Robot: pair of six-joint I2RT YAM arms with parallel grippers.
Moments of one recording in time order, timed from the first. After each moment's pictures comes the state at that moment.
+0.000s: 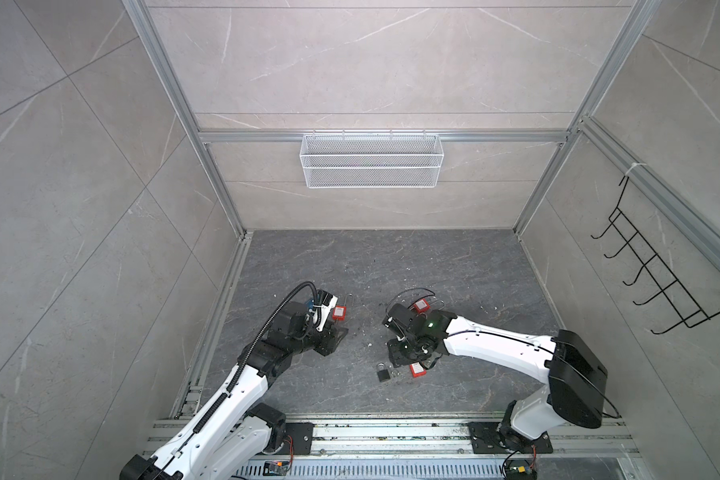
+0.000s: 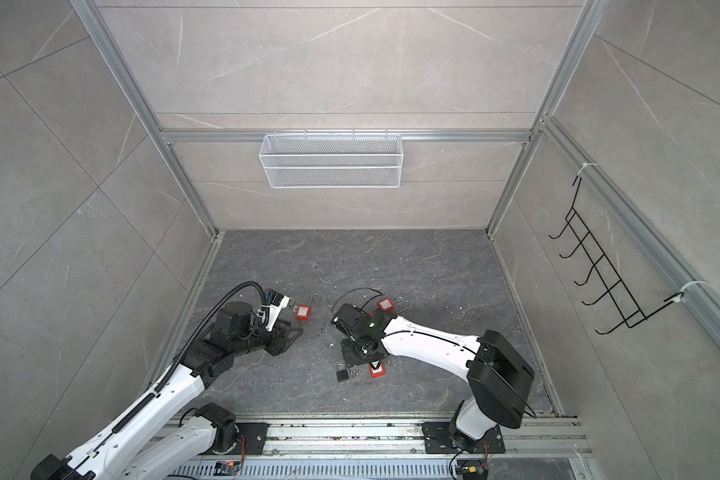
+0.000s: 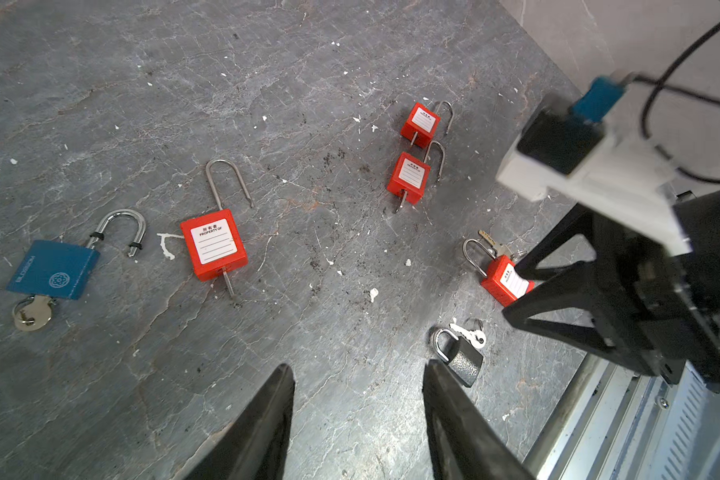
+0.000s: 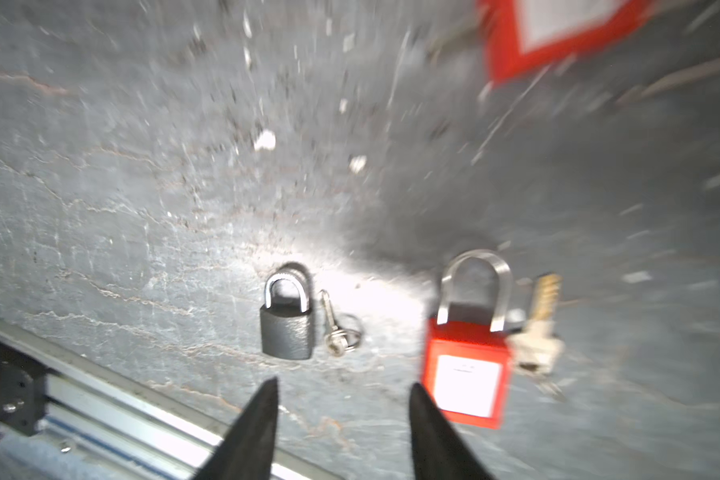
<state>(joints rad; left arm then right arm) -0.45 0.86 0.61 -0.42 0.35 -0.09 0.97 1.55 1.12 -0.81 0.04 0.68</state>
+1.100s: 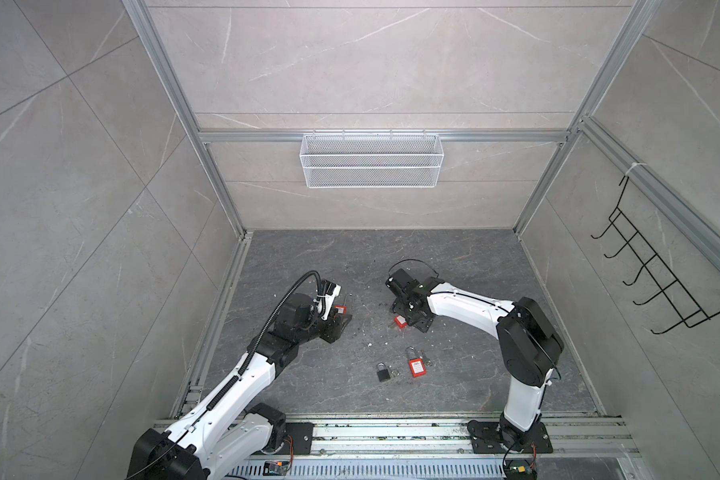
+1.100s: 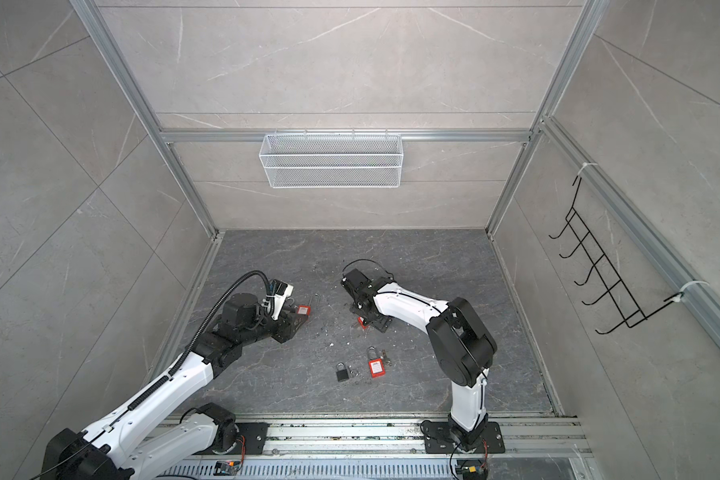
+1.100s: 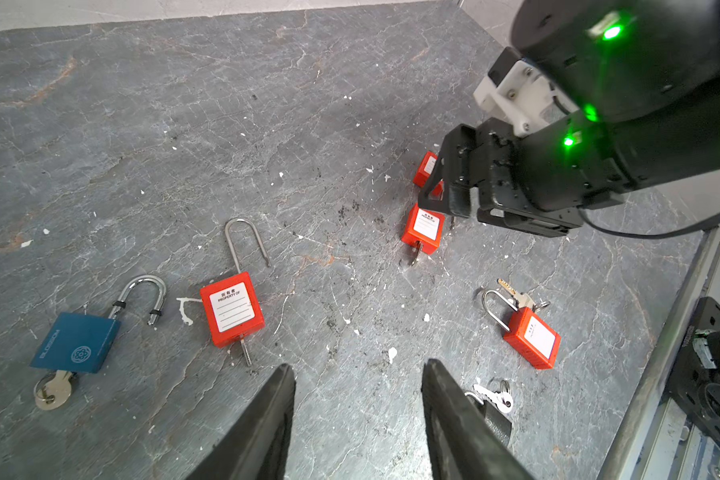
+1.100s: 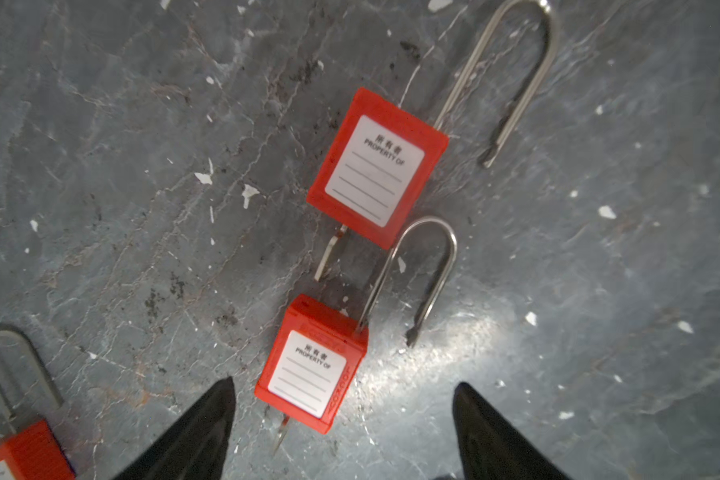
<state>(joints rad) -0.45 0.97 0.61 -0.22 0.32 -0.07 0.71 1.90 1.35 -0.77 0.23 1.26</state>
